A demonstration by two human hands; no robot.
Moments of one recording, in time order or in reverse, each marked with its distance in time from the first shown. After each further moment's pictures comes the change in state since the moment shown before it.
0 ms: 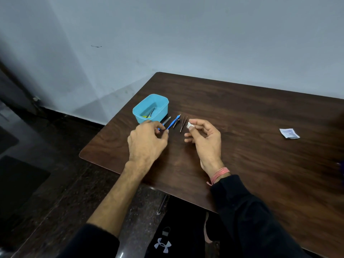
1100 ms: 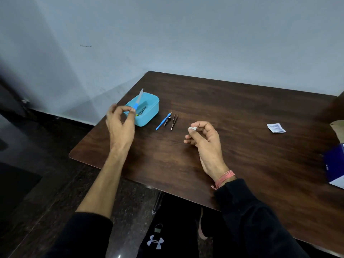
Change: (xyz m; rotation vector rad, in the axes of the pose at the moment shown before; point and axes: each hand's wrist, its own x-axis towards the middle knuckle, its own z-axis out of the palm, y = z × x) left_hand 0.036 -0.033 0.002 -0.605 0.127 -0.172; right_hand -0.014 -0.005 -0.037 0.063 -0.077 0.043
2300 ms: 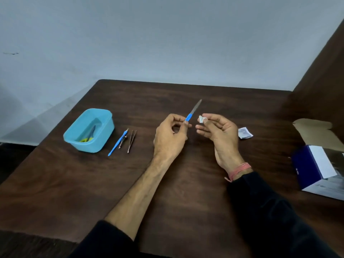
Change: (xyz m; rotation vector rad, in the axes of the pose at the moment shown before) left_hand -0.068 0.070 0.211 -0.143 -0.553 0.102; right_hand 0.080 -0.044 -0.121 0.001 0.273 -0.082
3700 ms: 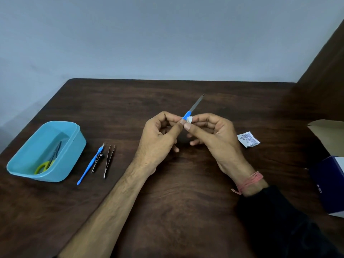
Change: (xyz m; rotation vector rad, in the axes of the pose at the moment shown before) left_hand 0.056 -0.016 0.003 -0.264 -0.240 -0.012; right_hand 0.040 0.006 -0.006 -0.194 -0.165 -0.040
